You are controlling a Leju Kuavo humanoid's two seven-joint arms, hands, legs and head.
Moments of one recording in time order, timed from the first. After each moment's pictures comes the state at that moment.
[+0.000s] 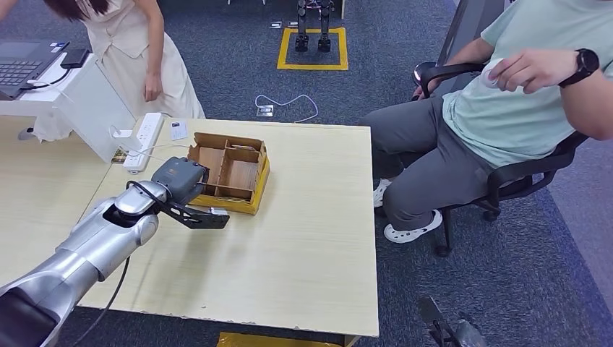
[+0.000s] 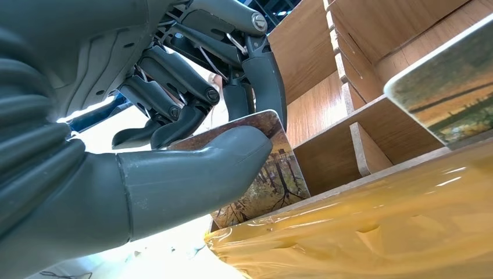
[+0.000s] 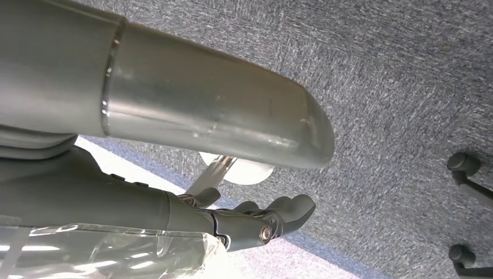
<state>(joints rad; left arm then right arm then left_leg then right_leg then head) -0.75 0.42 -0.82 -0.92 -1.09 -0.09 -0.01 -0.29 0.03 -0.41 -0.26 1.16 -0.45 -0.01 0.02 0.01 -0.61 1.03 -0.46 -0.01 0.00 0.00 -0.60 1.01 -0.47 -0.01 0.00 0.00</state>
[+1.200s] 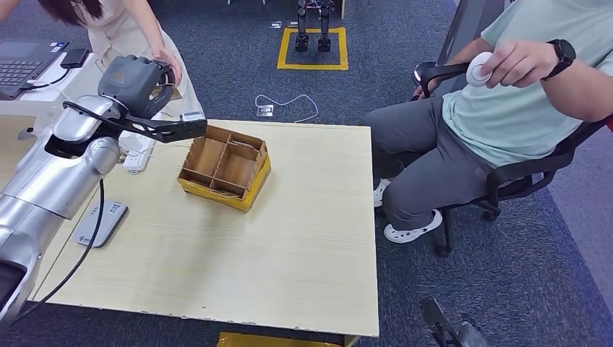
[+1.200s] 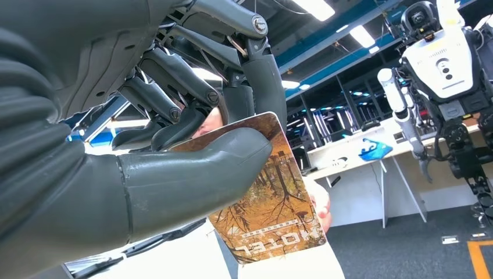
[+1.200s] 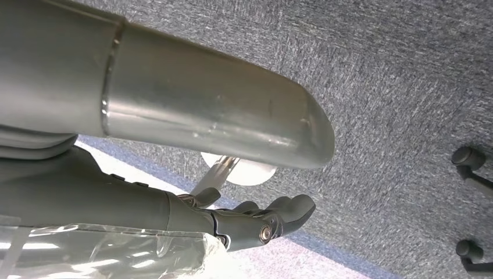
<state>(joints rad) -1.00 0.48 -0.68 -1.07 -1.02 -0.07 0.02 -0.29 0.02 -0.43 -0.26 1.14 -0.47 -0.02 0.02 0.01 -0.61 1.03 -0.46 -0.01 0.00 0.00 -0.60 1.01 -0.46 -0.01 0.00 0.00</state>
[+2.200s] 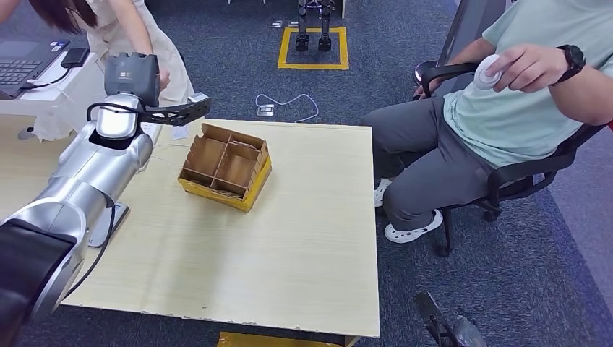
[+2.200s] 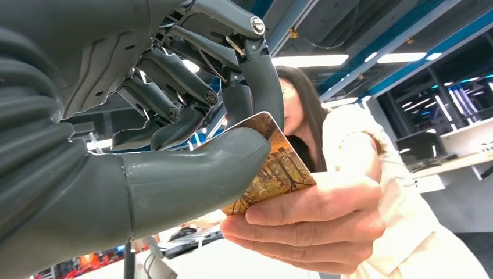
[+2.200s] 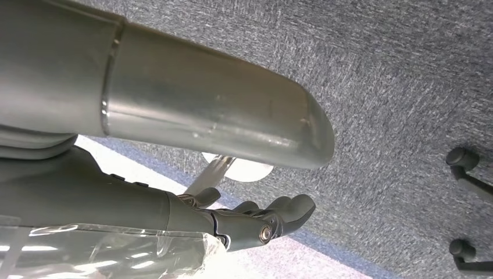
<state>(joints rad) -1.11 0.24 -0.57 -0.61 -1.38 0.13 0.30 -0.31 0.04 -0.42 -0.26 1.18 -0.47 0.03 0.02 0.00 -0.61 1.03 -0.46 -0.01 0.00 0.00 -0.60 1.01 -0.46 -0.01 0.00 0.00</state>
